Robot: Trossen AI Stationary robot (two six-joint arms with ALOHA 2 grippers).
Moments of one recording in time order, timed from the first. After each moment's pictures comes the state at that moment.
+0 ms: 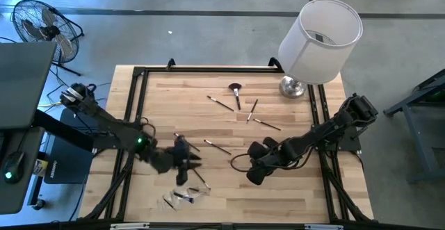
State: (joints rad) left arm -0.59 1.28 0.86 -0.18 -0.48 -0.71; right arm 0.47 1.64 1.06 -0.53 0.29 0.98
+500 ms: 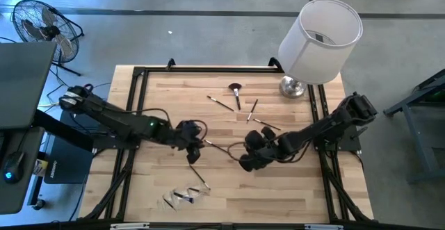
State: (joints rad) left arm -0.30 1.30 0.86 -0.33 -0.26 -0.77; right arm 0.39 1.63 1.06 -0.48 0.53 0.98
